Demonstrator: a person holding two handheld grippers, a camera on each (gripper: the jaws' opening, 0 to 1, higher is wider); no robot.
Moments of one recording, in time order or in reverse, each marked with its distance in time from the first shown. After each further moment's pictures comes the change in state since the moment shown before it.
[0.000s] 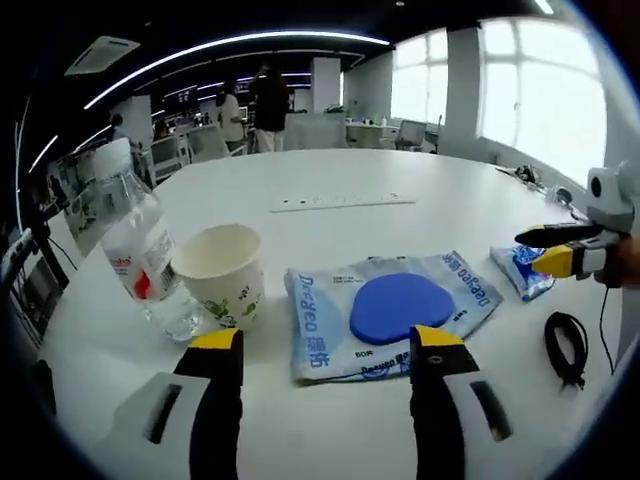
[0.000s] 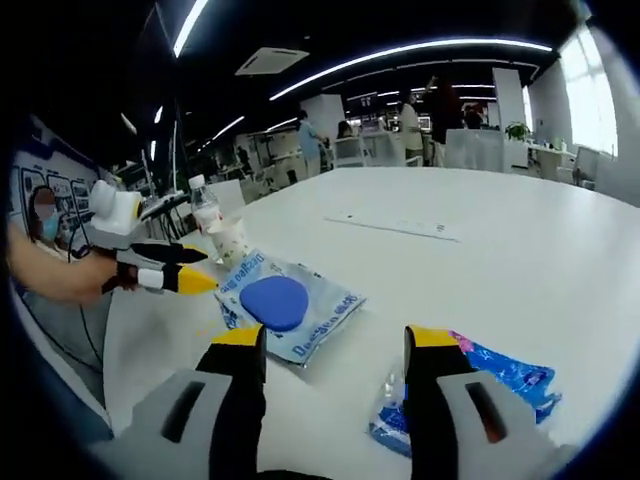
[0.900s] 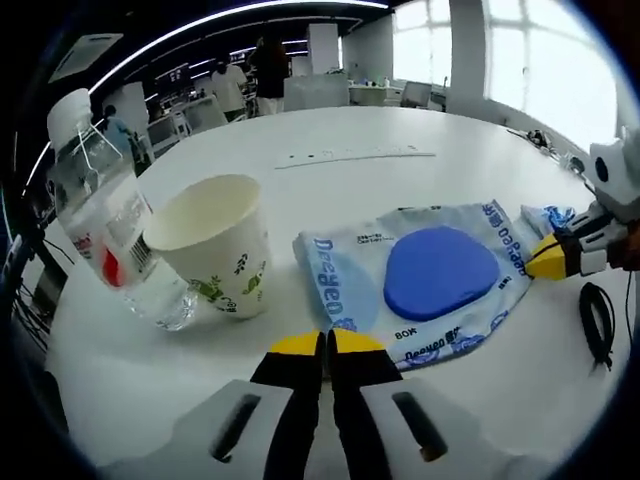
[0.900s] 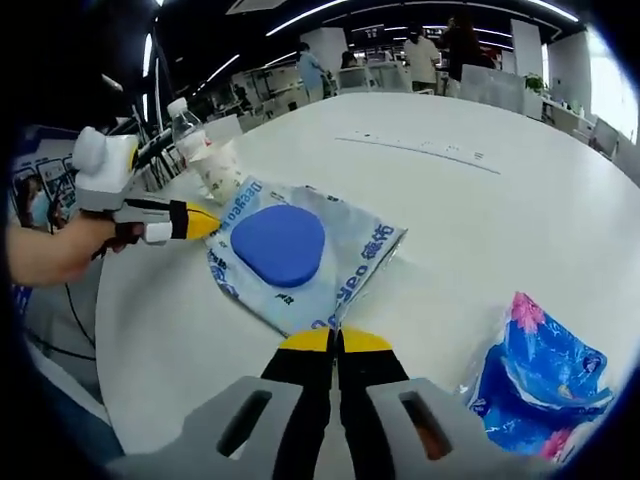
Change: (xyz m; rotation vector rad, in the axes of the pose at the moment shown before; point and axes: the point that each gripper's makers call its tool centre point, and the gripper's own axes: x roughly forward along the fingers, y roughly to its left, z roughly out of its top) left arm 0.036 0.024 -0.039 0.062 0.193 0.054; right arm 0.061 0.029 -0.058 -0.013 0.334 0.030
